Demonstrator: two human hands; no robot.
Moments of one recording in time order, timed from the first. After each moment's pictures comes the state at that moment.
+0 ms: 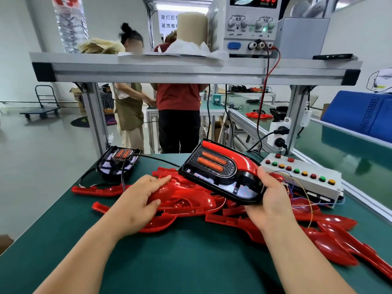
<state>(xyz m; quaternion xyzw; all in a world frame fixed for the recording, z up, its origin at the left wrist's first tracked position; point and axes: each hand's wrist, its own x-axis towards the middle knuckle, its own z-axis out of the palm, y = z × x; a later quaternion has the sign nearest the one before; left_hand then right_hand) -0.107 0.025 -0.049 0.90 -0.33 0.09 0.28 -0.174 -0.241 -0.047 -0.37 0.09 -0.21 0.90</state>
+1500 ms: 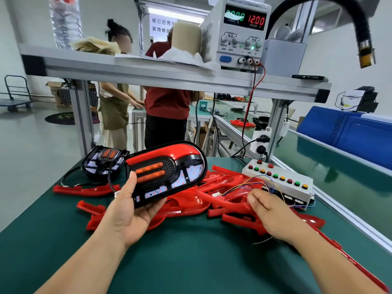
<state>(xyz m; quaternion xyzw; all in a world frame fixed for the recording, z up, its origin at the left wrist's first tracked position) -0.132 -0.009 -0.047 0.38 0.01 -0.14 0.92 -0.235 -0.289 -0.042 -0.95 0.02 -0.16 0.28</state>
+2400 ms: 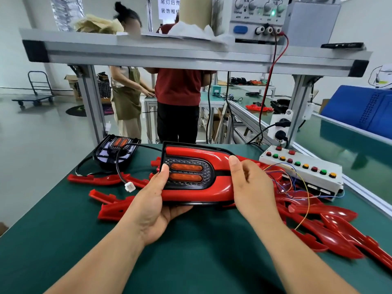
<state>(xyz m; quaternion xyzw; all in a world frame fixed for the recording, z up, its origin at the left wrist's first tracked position) -0.142 -0.026 -0.054 0.50 -0.05 -0.19 0.85 -0.189 -0.211 -0.044 -0.83 0.10 -0.36 0.41</state>
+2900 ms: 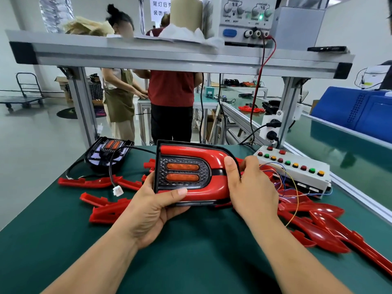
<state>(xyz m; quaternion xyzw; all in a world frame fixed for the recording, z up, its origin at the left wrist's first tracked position) -0.149 -0.024 -0.055 0.51 -0.15 -0.19 0.82 -0.191 -0.222 -0.047 -0.89 0.22 -0.34 0.22</state>
